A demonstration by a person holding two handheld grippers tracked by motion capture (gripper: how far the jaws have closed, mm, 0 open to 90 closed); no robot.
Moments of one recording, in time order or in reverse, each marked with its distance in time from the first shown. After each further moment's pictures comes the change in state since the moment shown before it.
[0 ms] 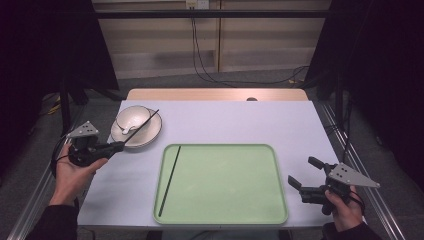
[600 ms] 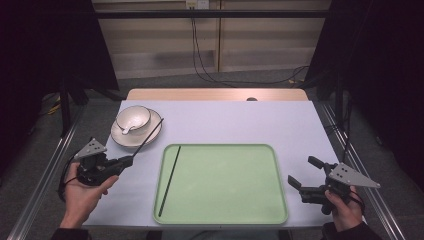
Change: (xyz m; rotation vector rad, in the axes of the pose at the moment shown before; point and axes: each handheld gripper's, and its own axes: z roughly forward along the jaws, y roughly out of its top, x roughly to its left) left arm -0.061 -0.021 -0.001 -0.043 0.057 -0.132; right arm 0.002 0.001 0.000 -0.011 0.000 0.015
